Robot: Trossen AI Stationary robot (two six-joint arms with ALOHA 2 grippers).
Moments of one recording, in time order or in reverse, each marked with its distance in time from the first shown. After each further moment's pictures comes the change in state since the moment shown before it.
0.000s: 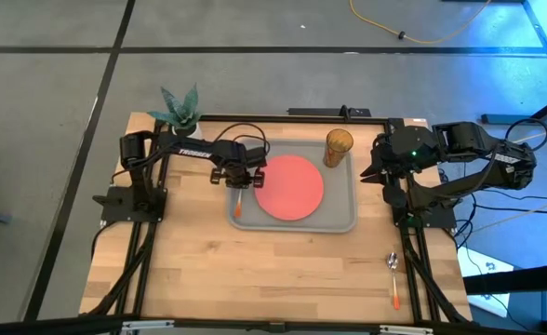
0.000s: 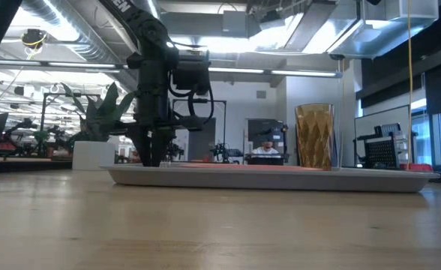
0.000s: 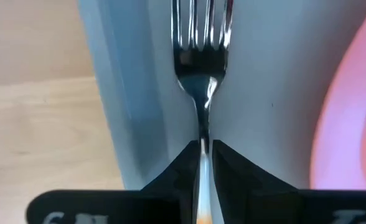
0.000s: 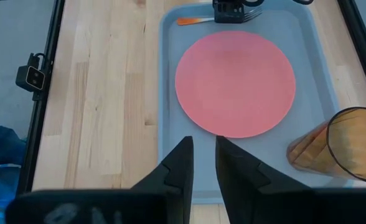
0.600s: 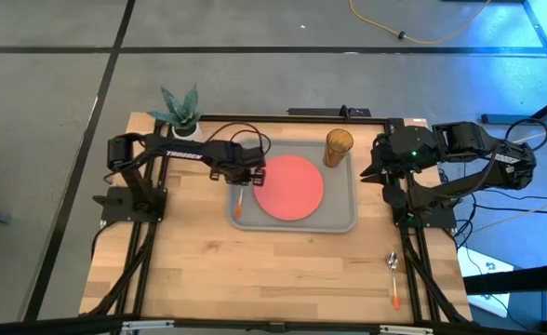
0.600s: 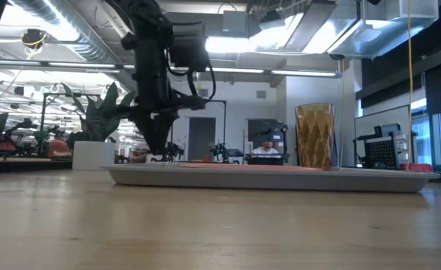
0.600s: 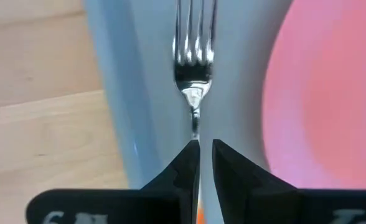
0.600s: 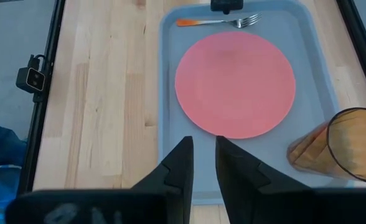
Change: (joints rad) left arm -0.054 -0.106 0.010 -0.009 -0.128 0.018; right arm 0.000 0.000 0.000 0.003 0.000 0.004
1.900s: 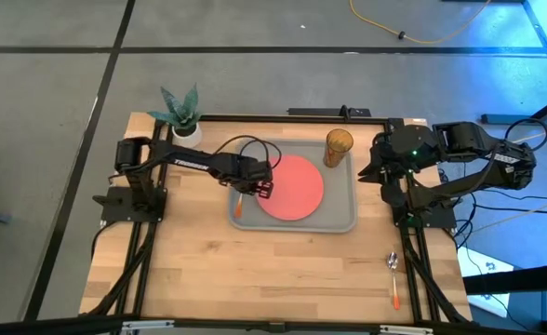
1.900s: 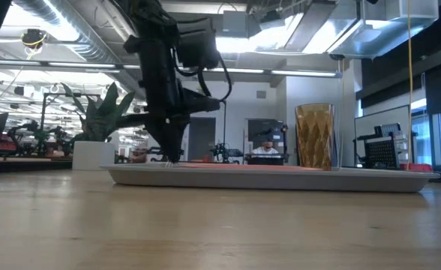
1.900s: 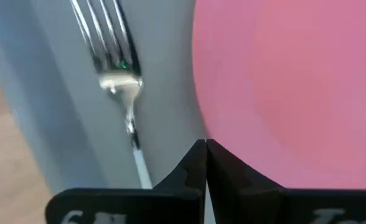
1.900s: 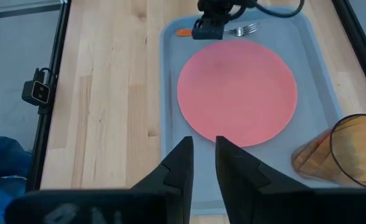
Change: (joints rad) left arm -0.101 0.071 0.000 0.131 -0.074 0.073; right arm 0.000 0.001 0.000 0.034 0.000 0.030
